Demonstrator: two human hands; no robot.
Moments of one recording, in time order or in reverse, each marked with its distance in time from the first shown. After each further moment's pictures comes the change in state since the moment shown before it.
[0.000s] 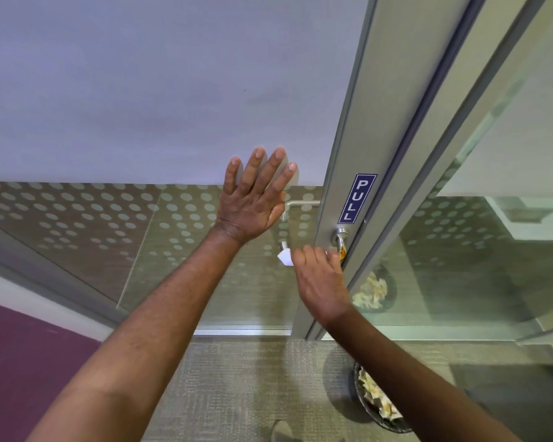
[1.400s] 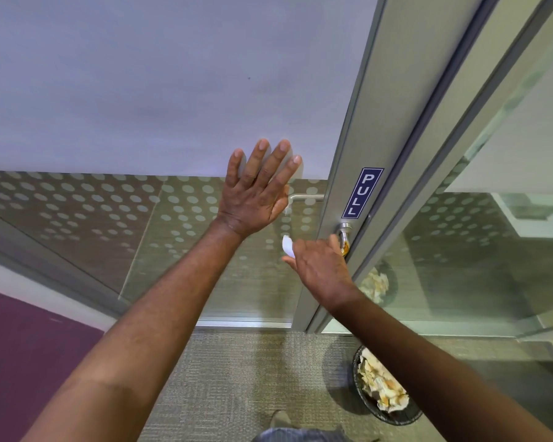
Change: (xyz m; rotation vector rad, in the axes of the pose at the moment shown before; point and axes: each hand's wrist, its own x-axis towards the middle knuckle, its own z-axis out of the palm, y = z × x) left_hand 0.004 0.001 -0.006 0.030 0.000 0.004; right_hand 0.027 0.006 -0.009 -0.085 -0.134 -0.099
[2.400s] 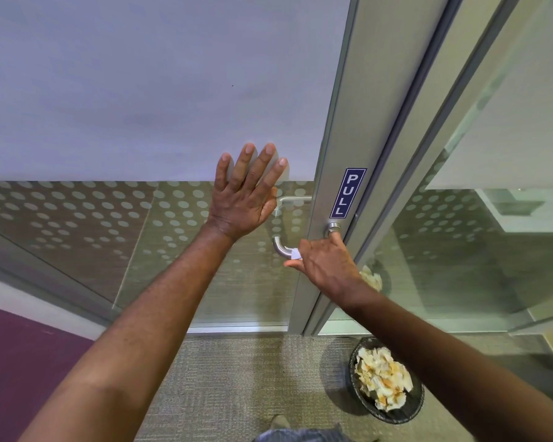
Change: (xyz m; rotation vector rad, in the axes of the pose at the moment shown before) left_hand -0.006 -0.001 0.011 -0.021 -0.022 0.001; right_hand -0.008 0.039 0.008 -0.047 0.110 -0.100
